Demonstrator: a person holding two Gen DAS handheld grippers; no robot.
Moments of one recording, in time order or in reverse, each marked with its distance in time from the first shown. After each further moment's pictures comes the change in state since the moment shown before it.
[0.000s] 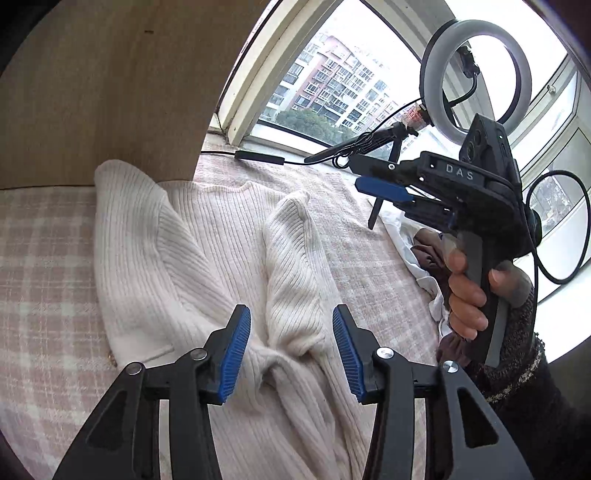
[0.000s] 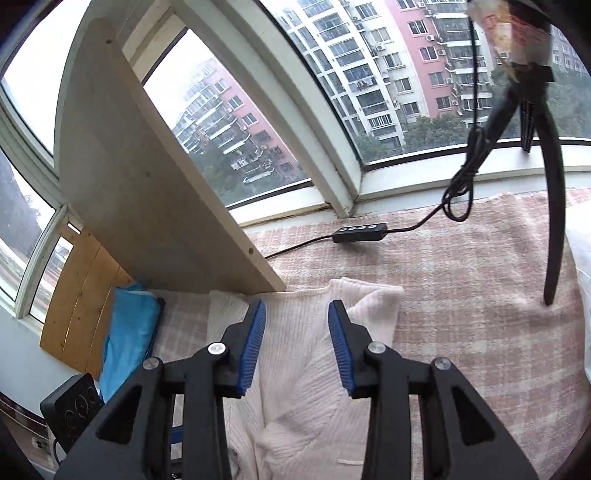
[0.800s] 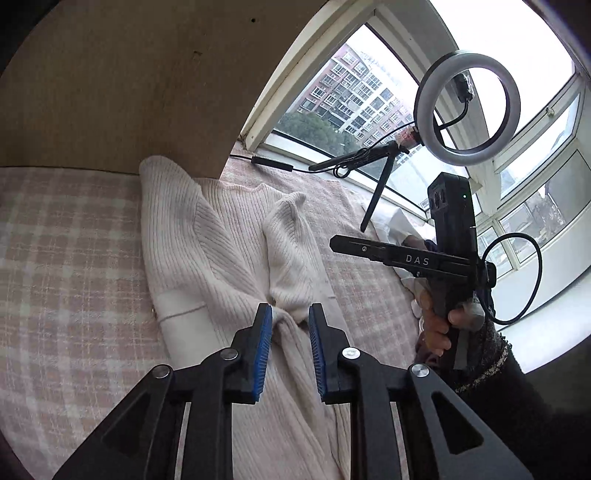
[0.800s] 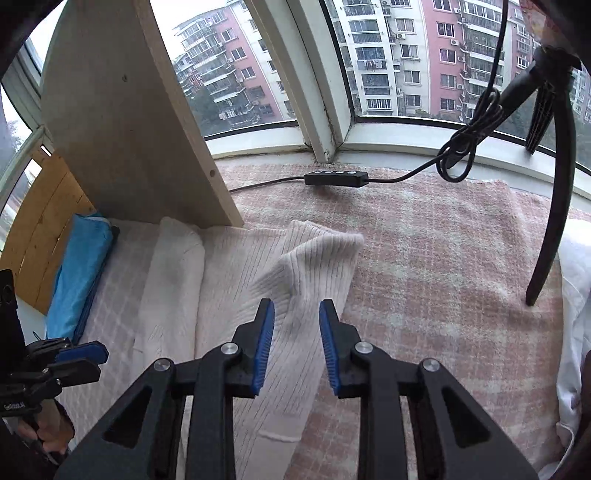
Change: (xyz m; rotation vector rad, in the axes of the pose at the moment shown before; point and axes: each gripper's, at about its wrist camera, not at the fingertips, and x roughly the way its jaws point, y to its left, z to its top) left arm -0.067 0.010 -0.049 -0.075 -0.002 -0.032; right arm 0.017 0.007 -0.046 -0.208 0.243 -0.014
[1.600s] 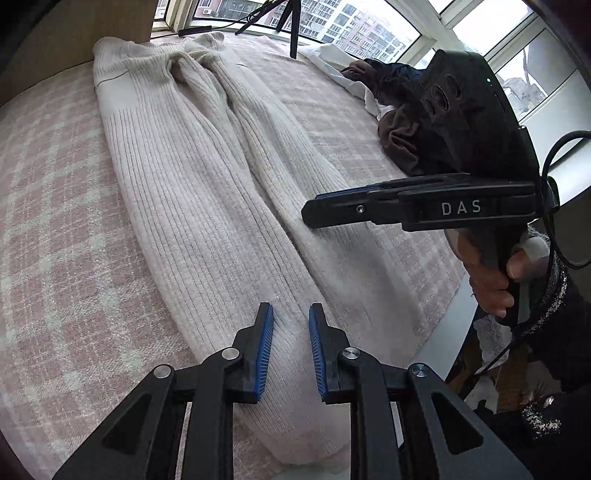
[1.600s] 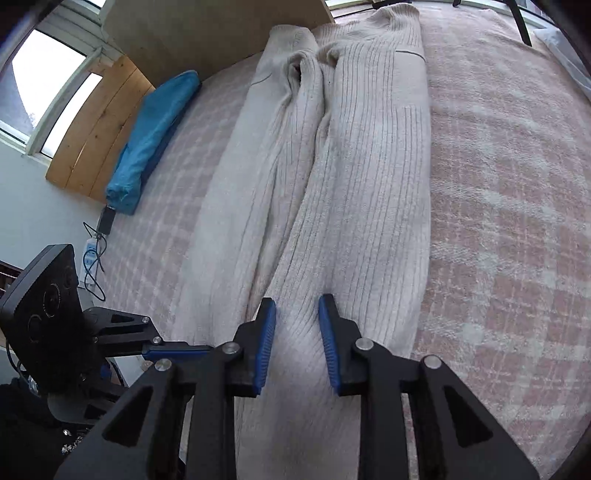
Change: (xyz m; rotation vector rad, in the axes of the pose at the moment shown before) left arm -0.019 -0.073 -0.213 0.240 0.272 0.053; right arm -0.042 0.101 -0.245 0.066 0.139 0.109
